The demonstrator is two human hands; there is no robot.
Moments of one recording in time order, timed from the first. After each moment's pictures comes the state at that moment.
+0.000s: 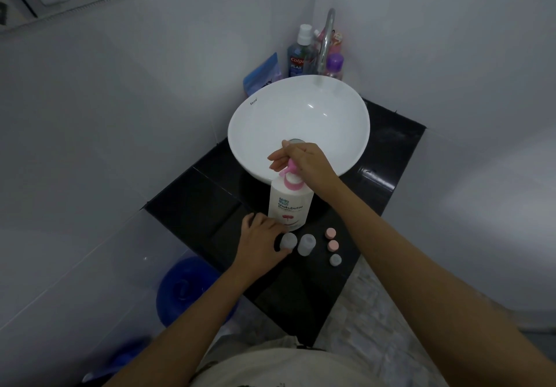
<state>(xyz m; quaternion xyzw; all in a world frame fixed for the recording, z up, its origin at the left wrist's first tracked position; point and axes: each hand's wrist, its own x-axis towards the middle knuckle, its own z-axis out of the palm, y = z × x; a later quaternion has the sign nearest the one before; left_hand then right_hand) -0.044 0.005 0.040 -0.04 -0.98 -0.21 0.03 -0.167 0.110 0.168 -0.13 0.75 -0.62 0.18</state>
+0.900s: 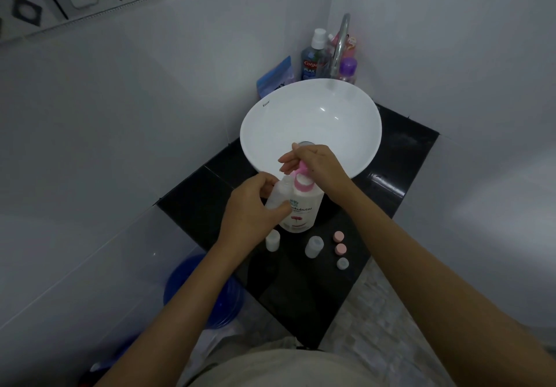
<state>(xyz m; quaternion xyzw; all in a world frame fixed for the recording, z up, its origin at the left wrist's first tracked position) -0.044 -0.011 0.163 0.09 -0.87 -0.48 0.09 -0.166 0.109 0.172 -0.14 0.76 -0.60 0.19</state>
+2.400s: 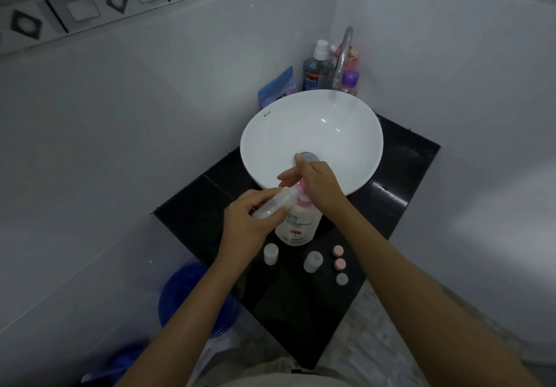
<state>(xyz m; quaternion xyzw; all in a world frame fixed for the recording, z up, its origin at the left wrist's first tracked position) -0.050 -0.012 0.154 0.11 -0.75 -0.63 0.14 -0.164 0.105 0.172 -0.12 0.79 -0.58 0.17</state>
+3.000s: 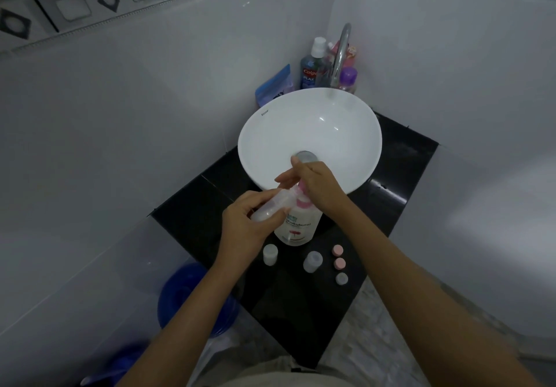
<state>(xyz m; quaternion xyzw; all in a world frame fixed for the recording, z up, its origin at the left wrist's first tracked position) -0.050 -0.013 0.153 0.10 -0.75 -0.64 0.14 -0.166 0.107 0.171 -0.15 0.79 -0.56 0.19</state>
